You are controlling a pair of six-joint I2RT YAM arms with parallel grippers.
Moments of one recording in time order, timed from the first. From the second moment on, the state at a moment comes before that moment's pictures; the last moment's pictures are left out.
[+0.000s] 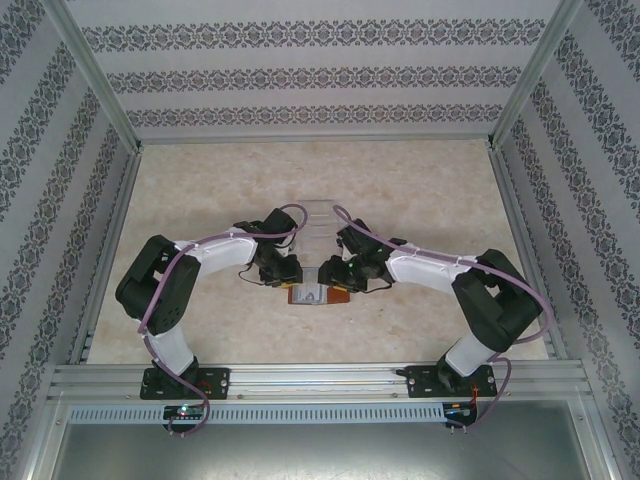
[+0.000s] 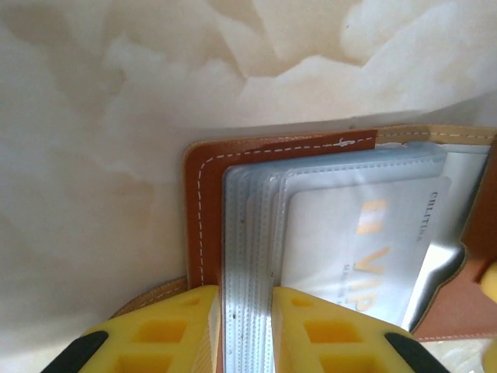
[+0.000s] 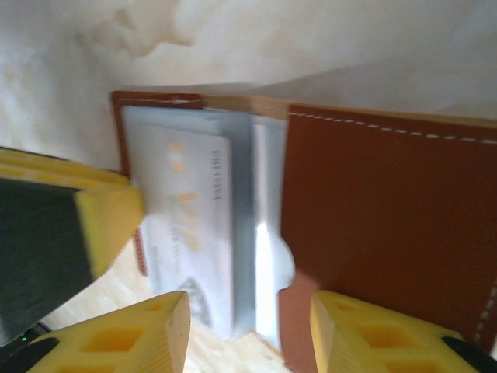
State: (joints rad) left arm -0.56 1.76 1.03 -0.59 0.34 -0.65; right arm 0.67 1.62 0.85 -0.31 -0.39 0.87
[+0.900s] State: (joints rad) left arm -0.56 1.76 1.02 -0.58 0.35 -0.65; right arm 0.63 1.71 0.79 -0.11 -0.51 0.90
